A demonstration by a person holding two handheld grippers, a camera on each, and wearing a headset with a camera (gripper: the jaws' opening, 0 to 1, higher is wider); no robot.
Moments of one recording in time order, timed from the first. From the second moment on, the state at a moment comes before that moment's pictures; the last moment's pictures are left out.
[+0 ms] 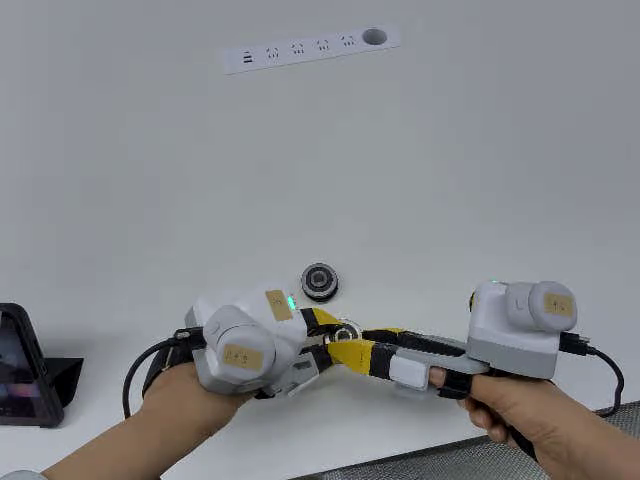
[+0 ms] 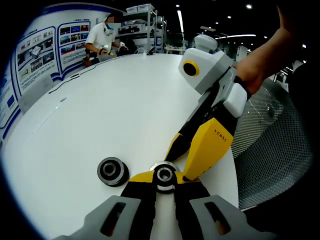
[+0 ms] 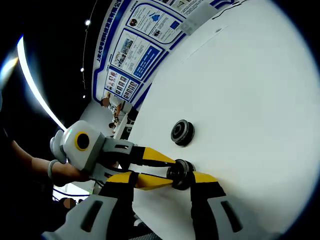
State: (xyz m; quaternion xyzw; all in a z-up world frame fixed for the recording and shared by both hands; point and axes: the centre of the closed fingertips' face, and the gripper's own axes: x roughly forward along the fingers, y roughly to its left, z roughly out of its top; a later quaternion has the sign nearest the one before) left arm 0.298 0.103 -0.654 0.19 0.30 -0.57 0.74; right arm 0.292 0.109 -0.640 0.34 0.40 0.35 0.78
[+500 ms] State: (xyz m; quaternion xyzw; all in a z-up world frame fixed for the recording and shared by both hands) left arm 0.297 0.104 -0.654 0.19 0.30 -0.57 0.74; right arm 0.290 0.105 -0.635 0.36 0.40 0.35 0.77
